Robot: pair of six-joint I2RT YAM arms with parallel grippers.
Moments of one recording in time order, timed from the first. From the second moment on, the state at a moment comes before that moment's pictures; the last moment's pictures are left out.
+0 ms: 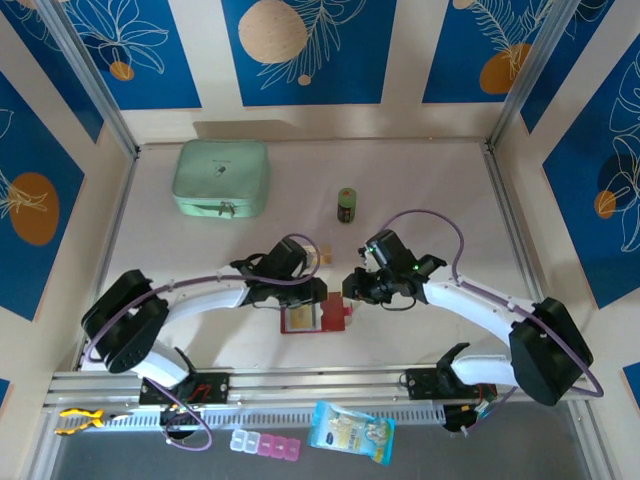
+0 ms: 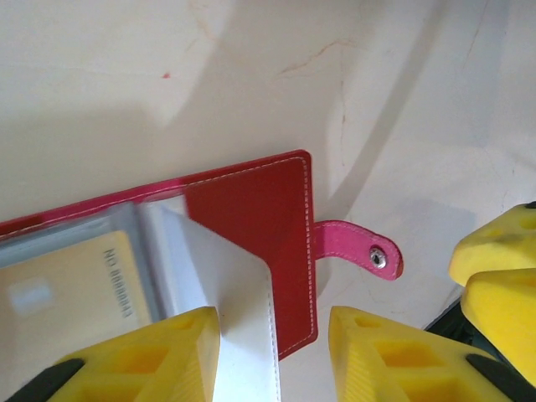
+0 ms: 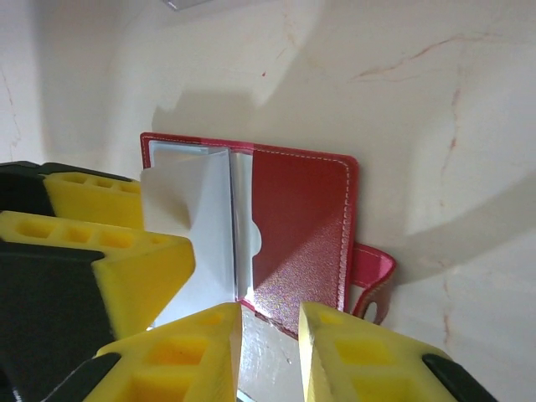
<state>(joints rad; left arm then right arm) -0.87 1.53 0.81 -0.22 0.33 -0.95 0.64 1.23 0.68 -0.47 -0.40 0.78</state>
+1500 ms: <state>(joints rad) -0.81 1.17 0.55 -0.30 0.22 -0.95 0.86 1.54 0.91 -0.48 -0.39 0.78</state>
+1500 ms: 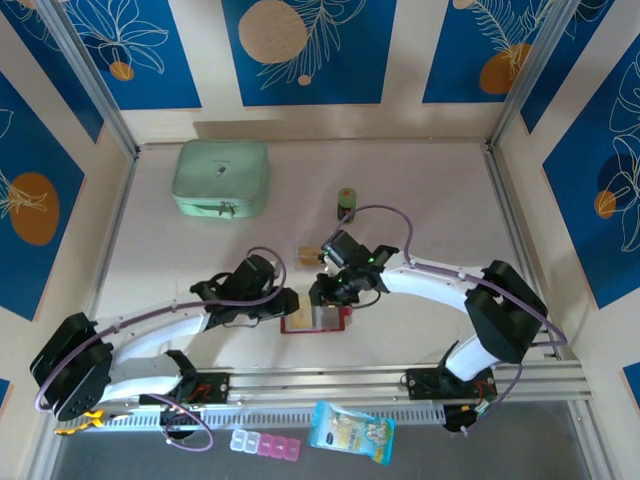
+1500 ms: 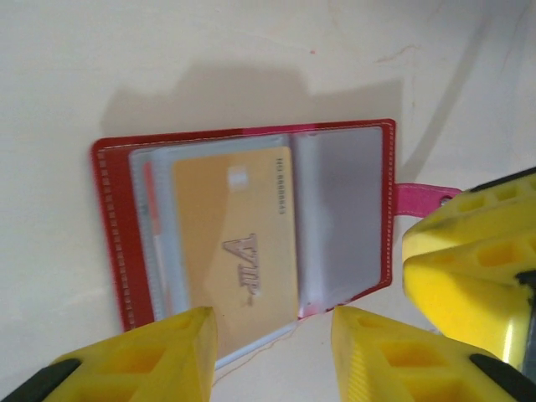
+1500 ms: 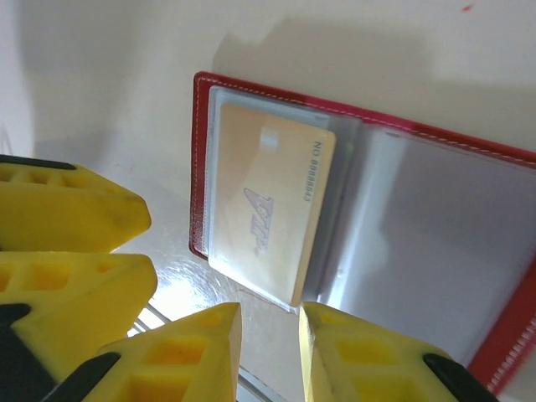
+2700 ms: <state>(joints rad) -0.77 1.33 0.54 -0.29 0.25 -0.91 0.90 1.71 0.92 -0.40 -0.39 0.82</state>
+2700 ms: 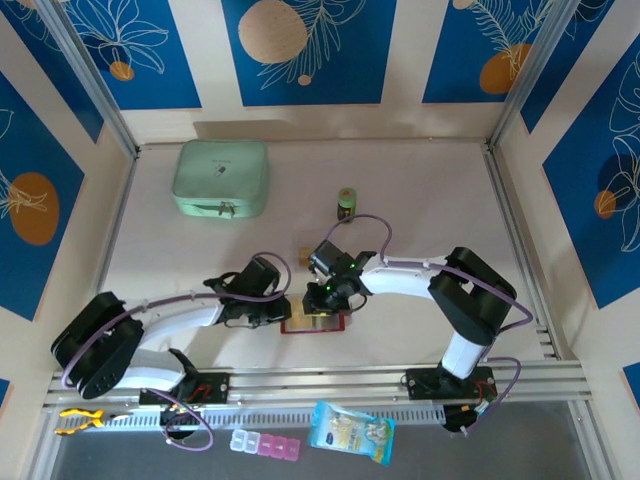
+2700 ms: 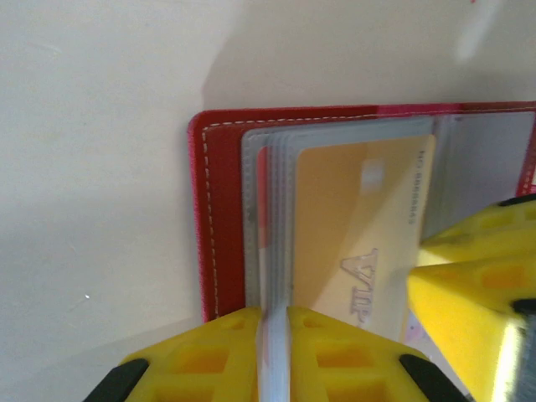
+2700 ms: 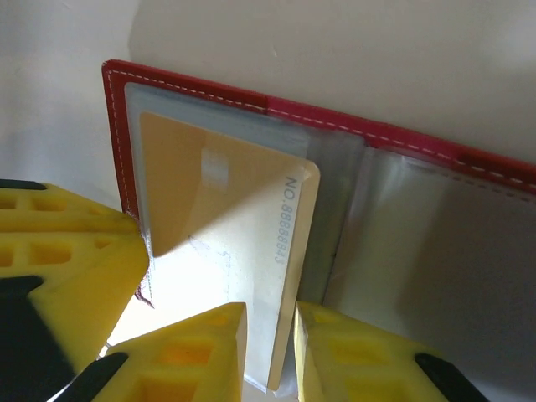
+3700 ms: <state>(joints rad) -0.77 1.35 0.55 -0.29 0.25 -0.91 0.90 1.68 0.92 -0.38 -0.38 0.82</state>
